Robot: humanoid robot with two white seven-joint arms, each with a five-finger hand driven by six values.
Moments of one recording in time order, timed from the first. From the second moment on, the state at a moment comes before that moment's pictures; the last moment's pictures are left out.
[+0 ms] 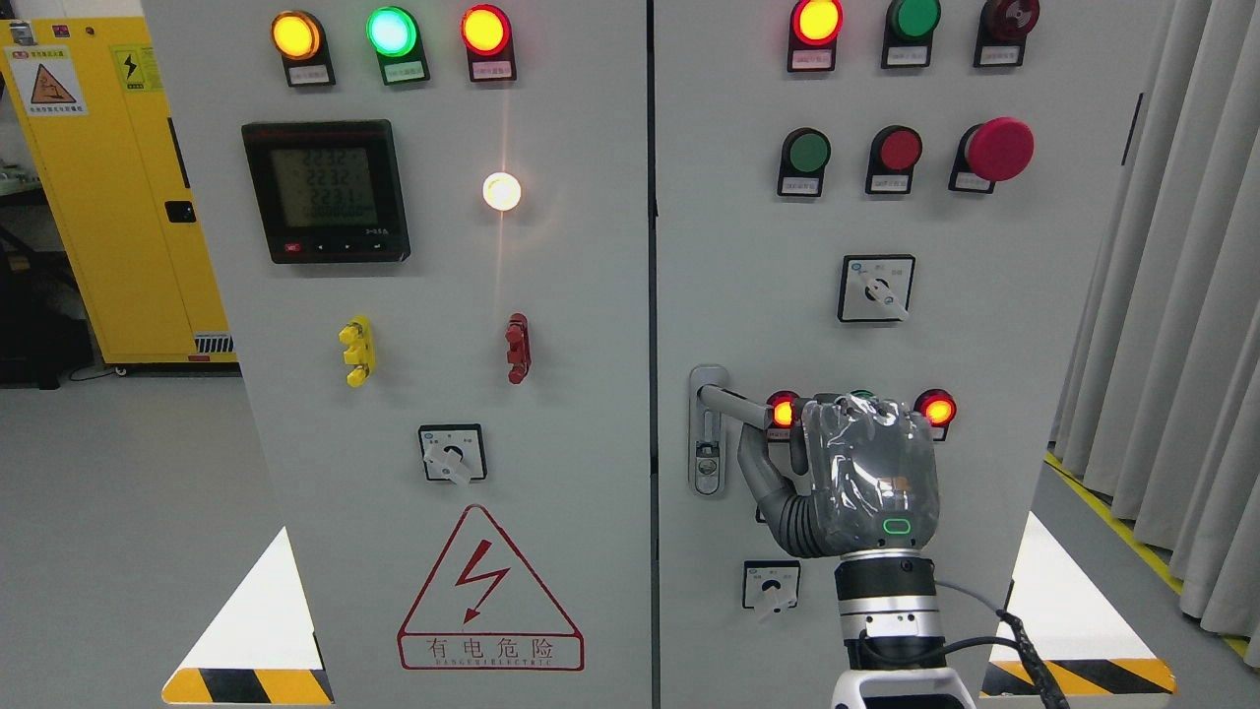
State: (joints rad) left arm -0.04 -0.11 -0.08 0.00 0.15 -0.04 0.10; right arm -0.48 0.11 0.21 -1.78 1.46 0.20 -0.07
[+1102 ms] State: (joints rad) left arm -0.04 -0.11 -0.08 0.00 0.15 -0.04 0.10; right arm -0.46 0.10 0.20 -1.78 1.46 0.20 -0.08
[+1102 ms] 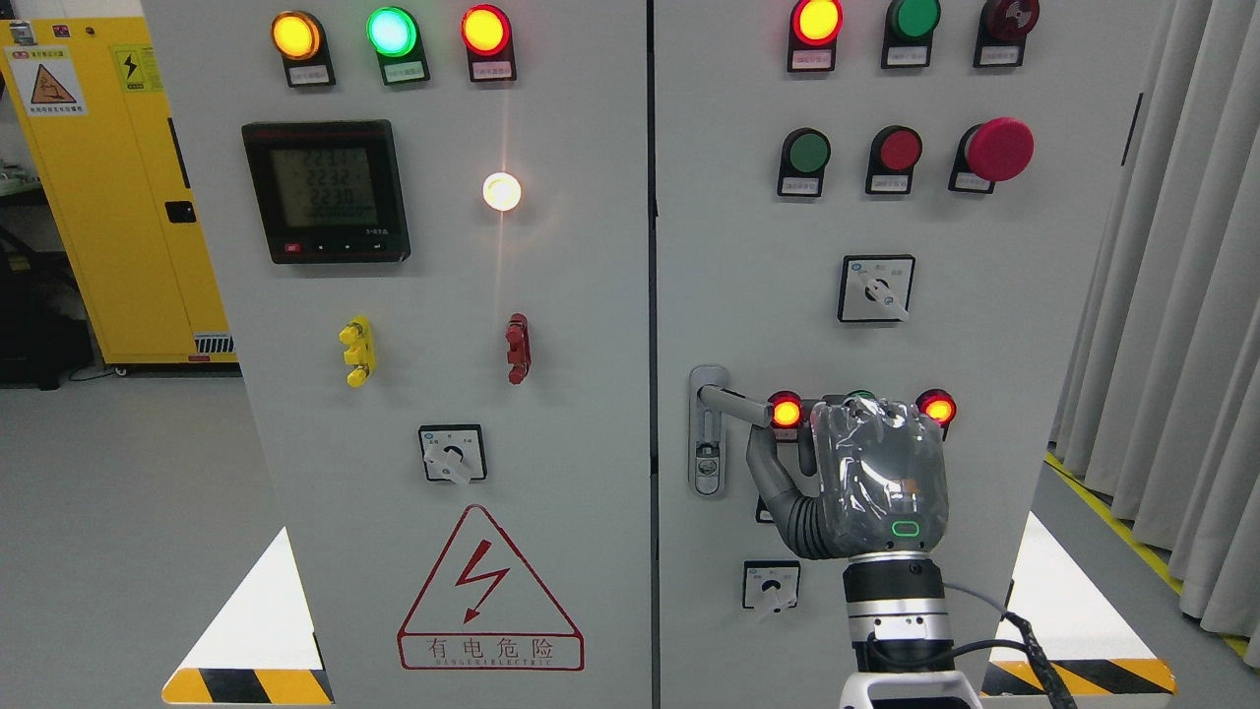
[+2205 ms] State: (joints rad) left arm -0.04 -0.11 -0.08 0.00 0.15 -0.04 0.10; right arm -0.24 0.07 0.05 -1.91 1.31 -0.14 -0.21
